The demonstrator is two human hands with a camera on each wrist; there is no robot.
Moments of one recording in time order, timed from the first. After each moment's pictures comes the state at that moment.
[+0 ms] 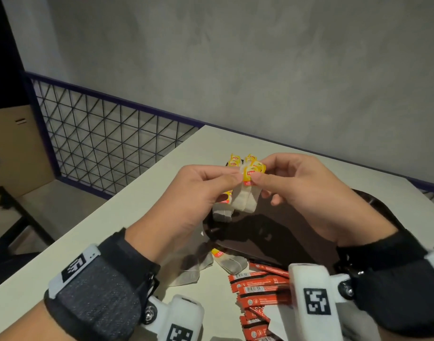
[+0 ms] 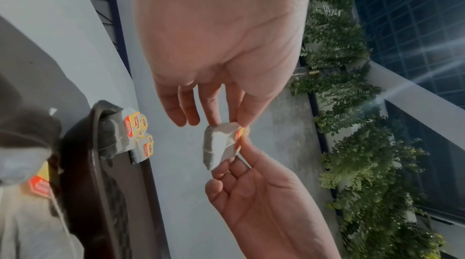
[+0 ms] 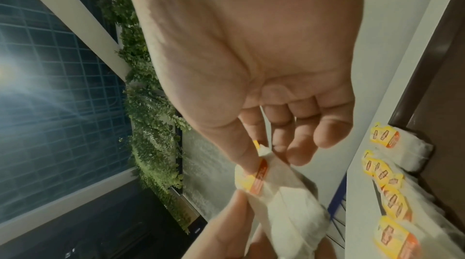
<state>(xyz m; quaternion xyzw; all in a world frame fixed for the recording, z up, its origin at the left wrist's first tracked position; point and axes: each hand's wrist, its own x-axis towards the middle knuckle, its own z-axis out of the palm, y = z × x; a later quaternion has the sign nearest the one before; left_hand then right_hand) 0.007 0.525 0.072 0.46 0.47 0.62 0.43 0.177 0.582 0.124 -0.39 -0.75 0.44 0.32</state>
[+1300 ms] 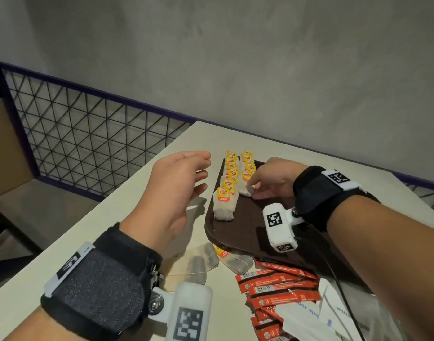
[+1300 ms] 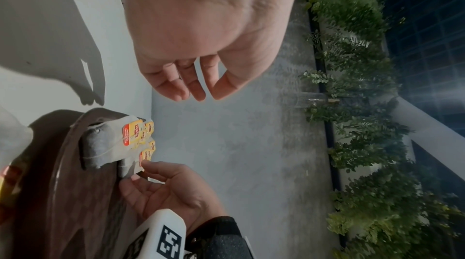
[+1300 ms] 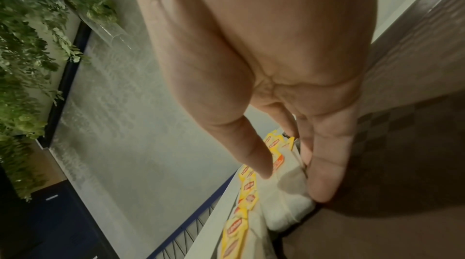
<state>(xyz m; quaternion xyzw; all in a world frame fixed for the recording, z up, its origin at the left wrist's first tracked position) -0.019 0.542 0.069 0.27 0.50 0.71 0.42 0.136 0.691 0.088 -0.63 -0.61 0.46 0.15</state>
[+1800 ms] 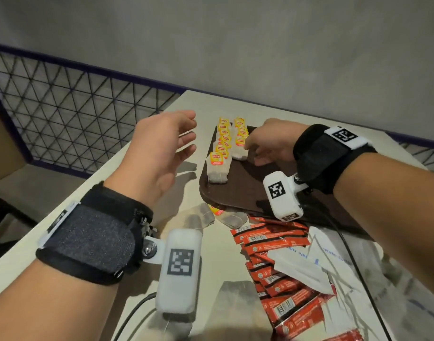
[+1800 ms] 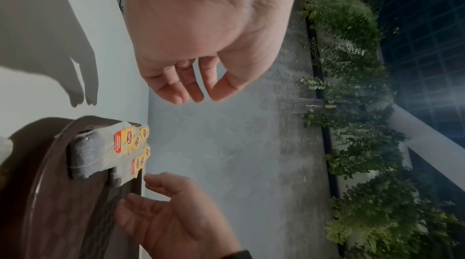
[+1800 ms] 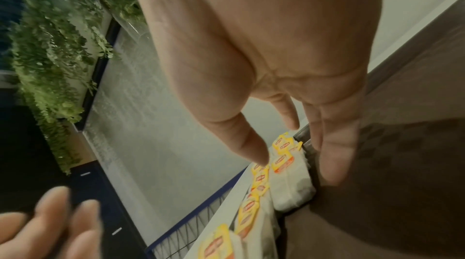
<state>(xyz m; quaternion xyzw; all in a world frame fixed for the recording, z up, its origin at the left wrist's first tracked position) -0.024 0.535 0.076 0.27 0.50 0.70 0.44 0.142 0.656 0.099 -0.63 -0.66 0.39 0.16</state>
